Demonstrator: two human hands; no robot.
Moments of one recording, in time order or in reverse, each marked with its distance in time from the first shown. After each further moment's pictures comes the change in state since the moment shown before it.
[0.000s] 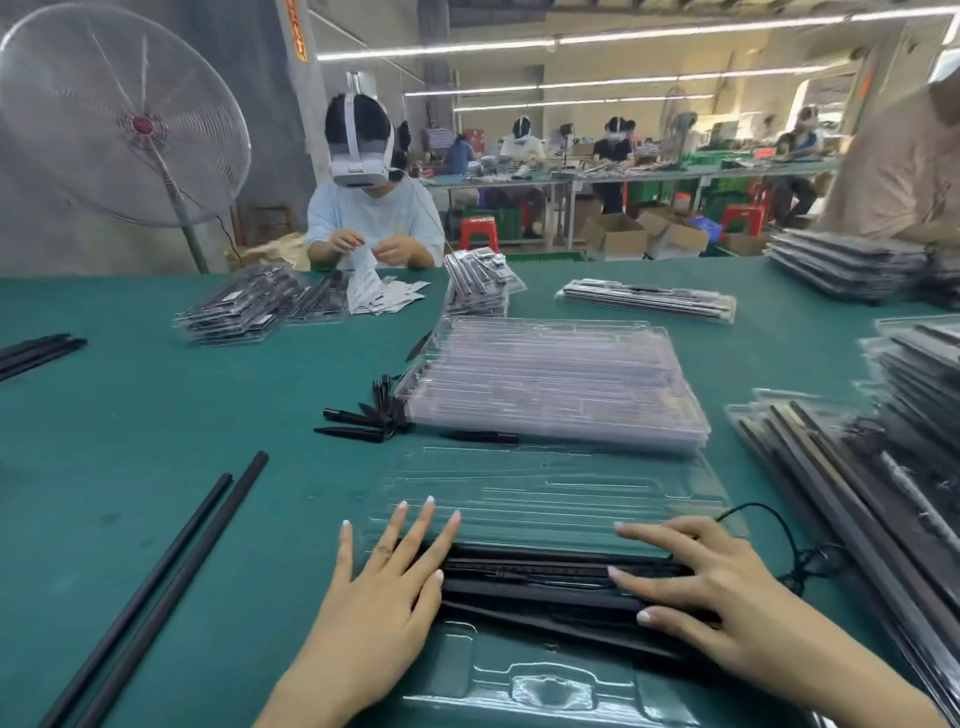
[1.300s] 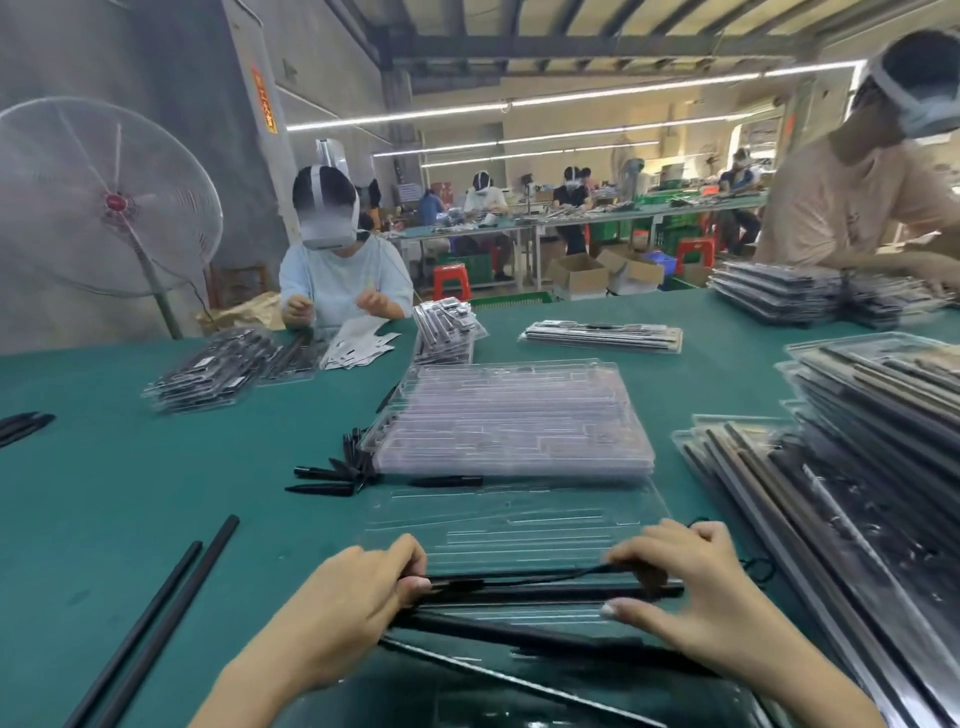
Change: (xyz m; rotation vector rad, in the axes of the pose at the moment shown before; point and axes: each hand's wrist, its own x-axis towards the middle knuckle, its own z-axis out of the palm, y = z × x) left_hand 0.016 0.007 -0.066 -0.109 0.104 0.298; right_hand -0.011 -0.006 -0.019 0.233 0.458 0.037
